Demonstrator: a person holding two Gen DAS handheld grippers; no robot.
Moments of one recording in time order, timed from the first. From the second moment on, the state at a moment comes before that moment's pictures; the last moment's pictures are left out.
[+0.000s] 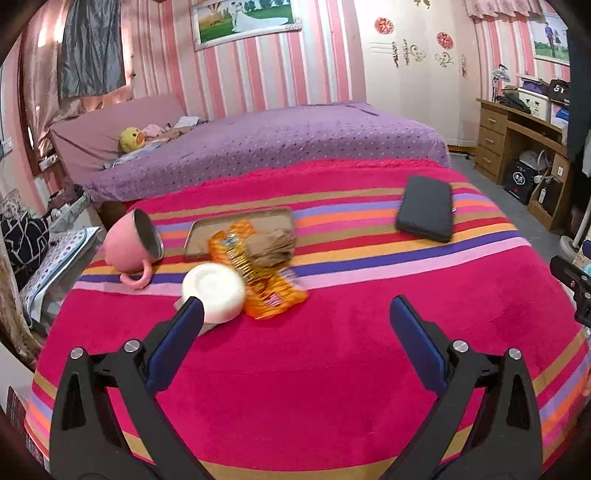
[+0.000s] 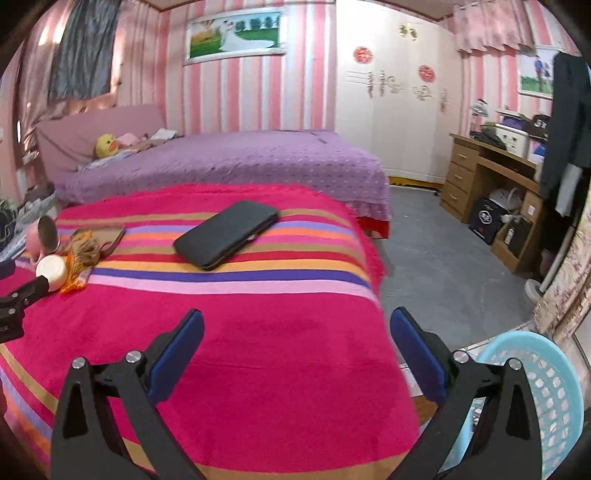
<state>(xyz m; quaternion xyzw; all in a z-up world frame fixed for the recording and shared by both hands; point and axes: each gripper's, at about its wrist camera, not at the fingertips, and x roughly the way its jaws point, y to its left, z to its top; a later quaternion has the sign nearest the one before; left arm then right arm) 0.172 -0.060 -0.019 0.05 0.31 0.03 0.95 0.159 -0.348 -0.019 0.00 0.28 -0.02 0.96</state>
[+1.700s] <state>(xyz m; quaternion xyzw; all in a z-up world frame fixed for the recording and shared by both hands) 0.227 0.089 -0.029 -0.06 0.36 0.05 0.93 0.194 -0.254 -0.036 0.00 0.34 0.03 0.94</state>
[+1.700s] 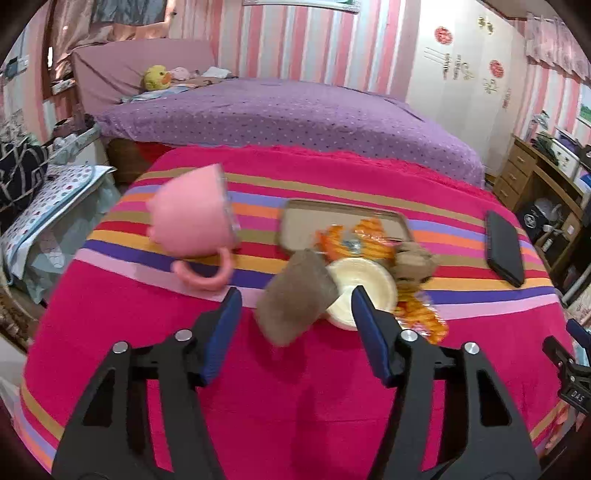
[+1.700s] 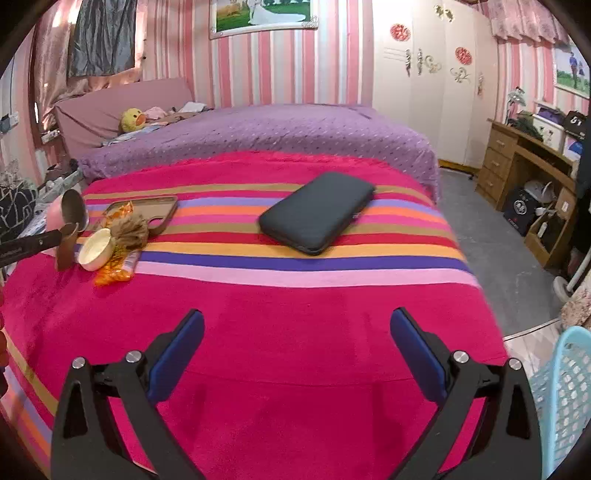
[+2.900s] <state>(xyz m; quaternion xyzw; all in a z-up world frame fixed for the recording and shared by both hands) 0.239 0.121 -0.037 -0.11 0.38 0.03 0.92 0.248 -0.149 -0.026 -0.06 0.33 0.10 0.94</state>
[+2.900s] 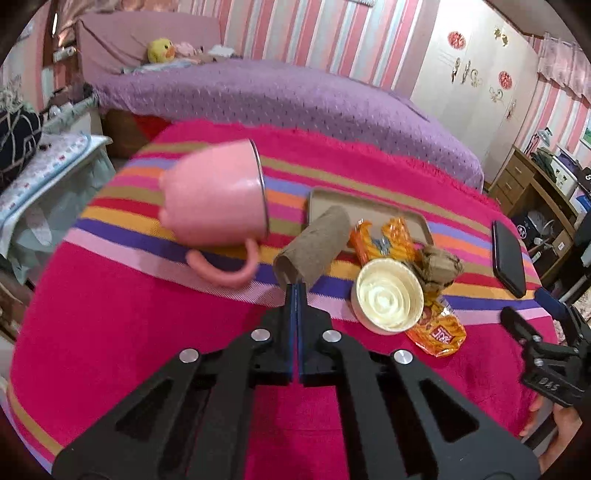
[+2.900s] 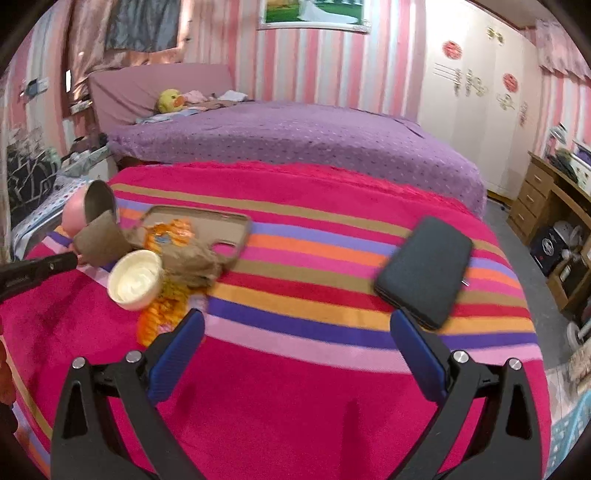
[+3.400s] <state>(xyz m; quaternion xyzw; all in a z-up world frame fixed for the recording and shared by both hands) 0.231 0.165 -0.035 -0.11 0.37 0.07 0.92 0.297 -0.076 -0.041 -0.05 0.38 0.19 0.90</state>
